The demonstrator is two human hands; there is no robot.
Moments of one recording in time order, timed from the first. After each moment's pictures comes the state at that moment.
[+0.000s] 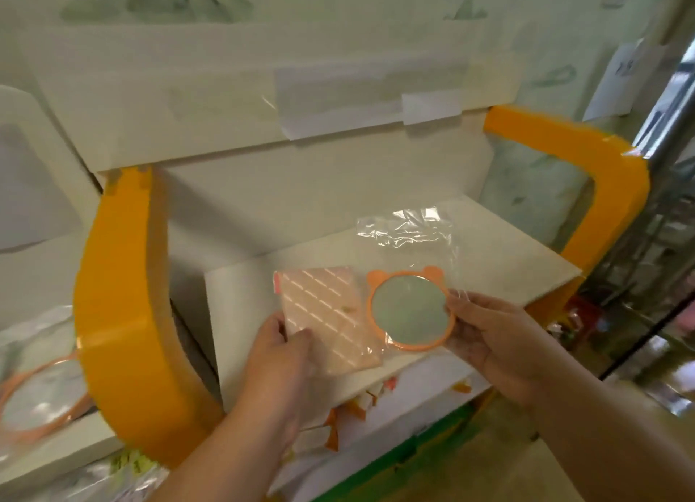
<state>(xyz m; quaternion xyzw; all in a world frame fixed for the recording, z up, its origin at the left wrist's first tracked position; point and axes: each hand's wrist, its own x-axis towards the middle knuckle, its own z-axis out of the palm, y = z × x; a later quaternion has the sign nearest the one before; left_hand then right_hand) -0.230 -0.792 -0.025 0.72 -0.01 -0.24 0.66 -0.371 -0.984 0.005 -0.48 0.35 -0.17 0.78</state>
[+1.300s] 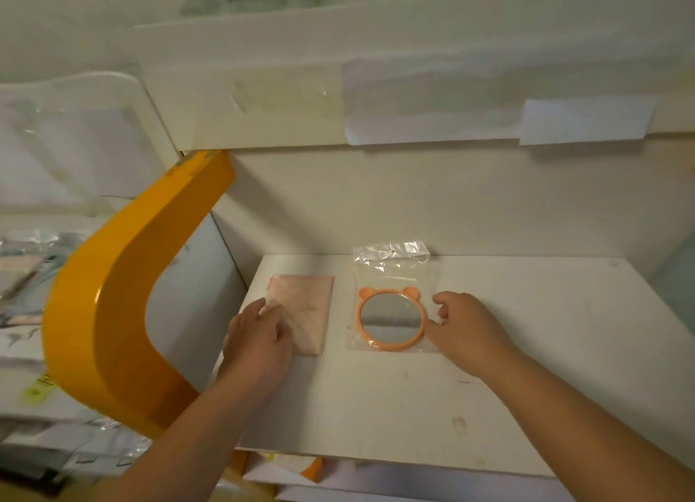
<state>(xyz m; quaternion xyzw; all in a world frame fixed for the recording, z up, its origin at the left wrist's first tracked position) -0.172 -0.825 -0.062 0.98 0.01 -0.03 0.20 -0.199 -1.112 -0.065 -0.92 0.17 0.01 0.34</state>
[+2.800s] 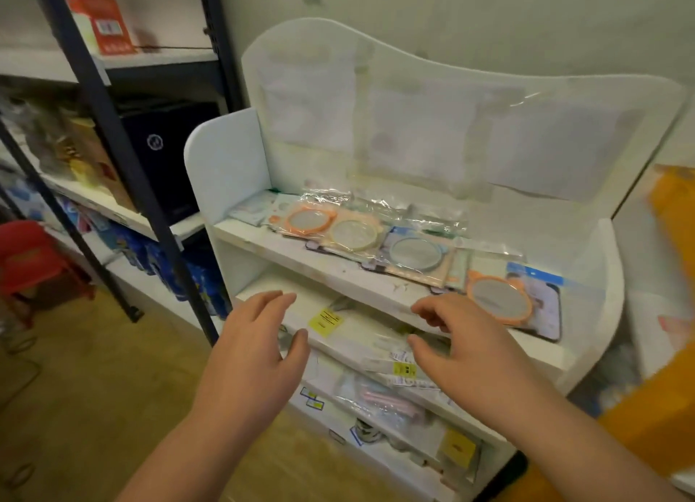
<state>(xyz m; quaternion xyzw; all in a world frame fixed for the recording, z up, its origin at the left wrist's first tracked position) -0.304 -0.300 0.008 0.96 0.12 0.15 0.22 -0.235 -0.538 0.020 -0.93 -0.24 -0.03 0.29</state>
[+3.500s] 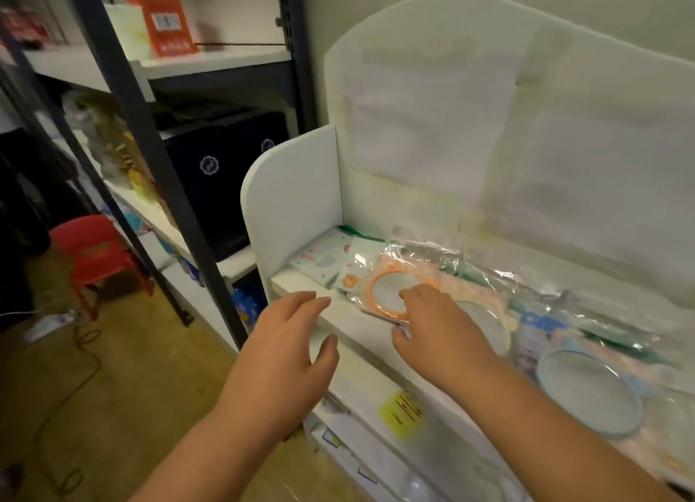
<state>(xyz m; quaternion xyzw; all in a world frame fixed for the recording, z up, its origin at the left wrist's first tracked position) -0.118 -0.129 0.007 0.96 0.14 0.14 0.19 0.017 -0.296 -0.023 -0.94 -0.30 0.01 0.15</state>
